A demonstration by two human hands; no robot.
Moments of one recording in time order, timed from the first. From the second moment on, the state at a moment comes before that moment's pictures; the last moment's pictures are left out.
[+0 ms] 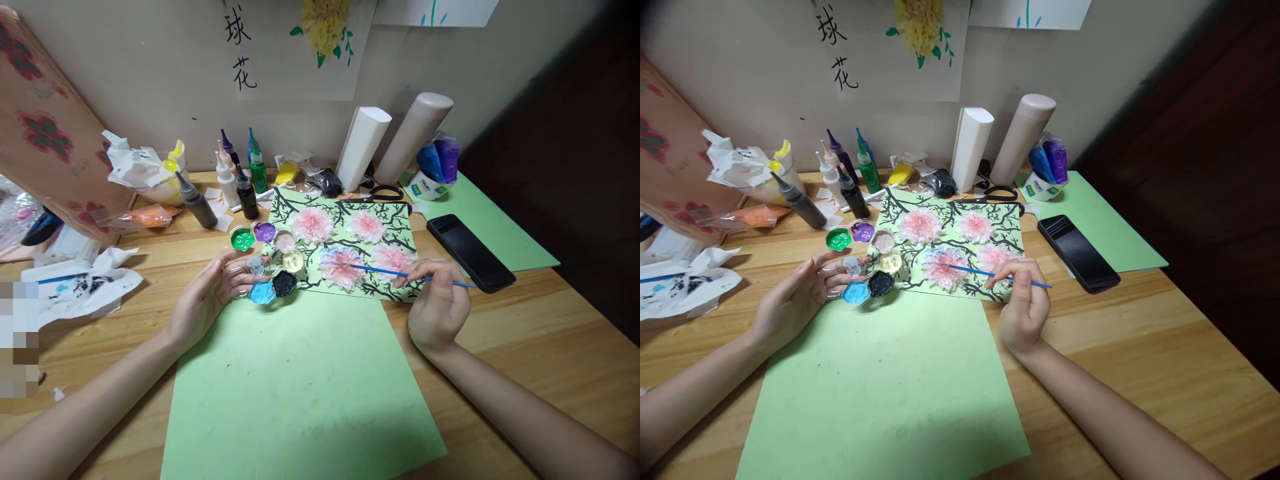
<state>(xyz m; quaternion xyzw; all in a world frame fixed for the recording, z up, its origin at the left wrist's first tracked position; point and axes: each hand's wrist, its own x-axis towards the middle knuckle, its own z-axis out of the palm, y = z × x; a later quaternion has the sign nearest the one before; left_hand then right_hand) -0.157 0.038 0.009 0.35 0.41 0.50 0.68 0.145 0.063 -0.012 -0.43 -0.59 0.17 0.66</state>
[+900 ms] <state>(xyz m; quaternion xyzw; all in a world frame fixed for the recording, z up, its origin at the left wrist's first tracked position) -0.158 0.039 0.008 0.35 0.41 0.50 0.68 0.154 0.069 -0.008 -0.39 -0.61 0.12 0.67</state>
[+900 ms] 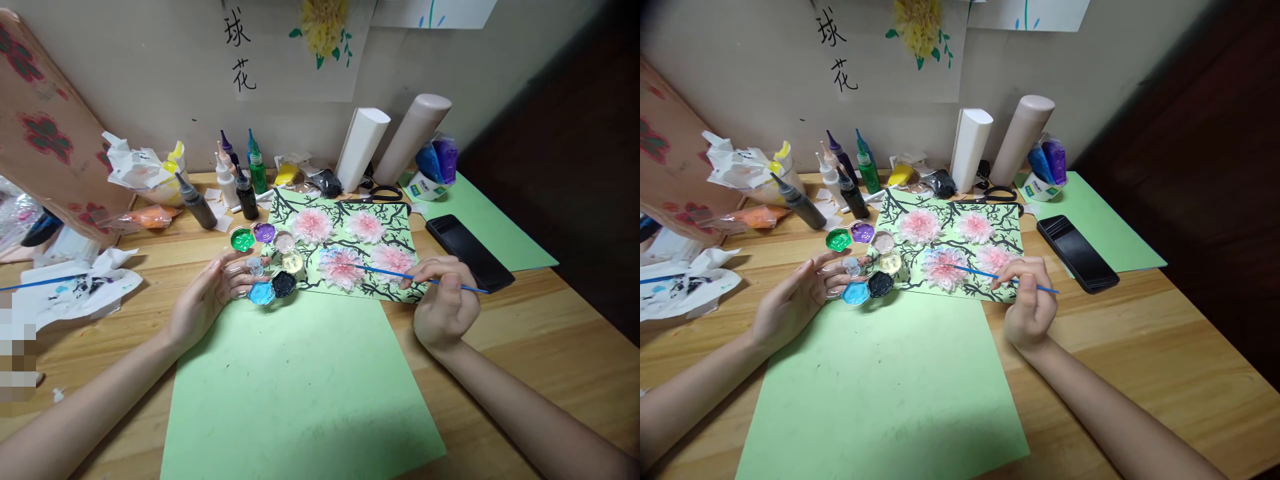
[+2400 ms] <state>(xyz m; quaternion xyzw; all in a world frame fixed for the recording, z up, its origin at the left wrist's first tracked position) -0.156 0.039 0.011 0.33 0.41 0.51 0.68 0.154 0.068 -0.011 -0.40 -0.64 0.21 0.62</state>
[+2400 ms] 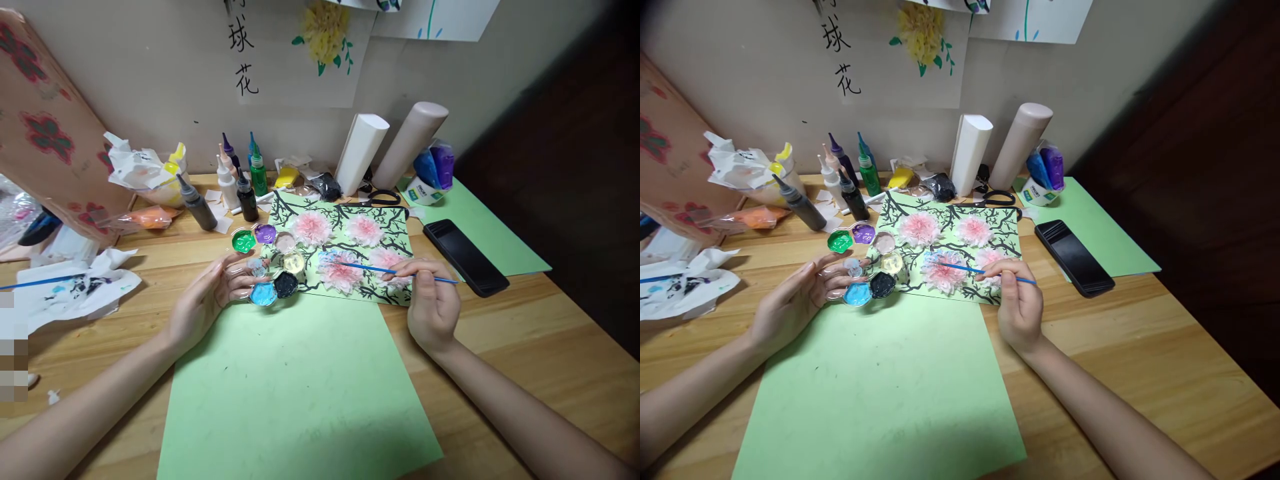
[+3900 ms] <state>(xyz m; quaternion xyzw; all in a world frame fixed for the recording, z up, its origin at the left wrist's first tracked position) -0.155 0.037 0.013 0.32 0.42 0.51 0.68 0.157 0.068 -0.007 -0.38 -0.66 0.15 0.63</state>
